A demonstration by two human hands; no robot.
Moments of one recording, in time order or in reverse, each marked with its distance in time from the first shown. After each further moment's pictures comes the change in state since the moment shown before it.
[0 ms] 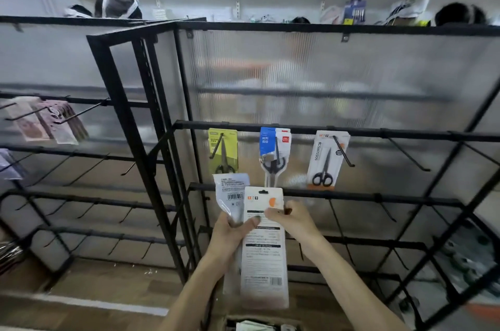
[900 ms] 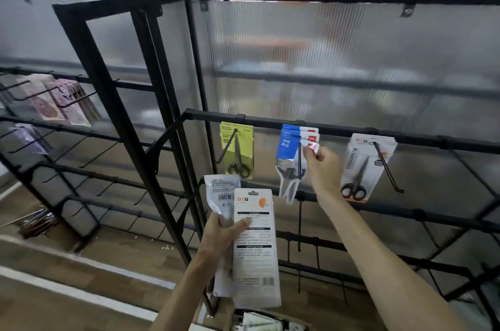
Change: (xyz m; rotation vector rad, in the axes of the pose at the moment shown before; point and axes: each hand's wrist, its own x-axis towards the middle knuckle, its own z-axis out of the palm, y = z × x) left_hand 0.059 -0.011 -0.032 0.037 0.148 -0.062; right_hand 0.151 -0.043 -0.023 -0.073 0.393 -0.263
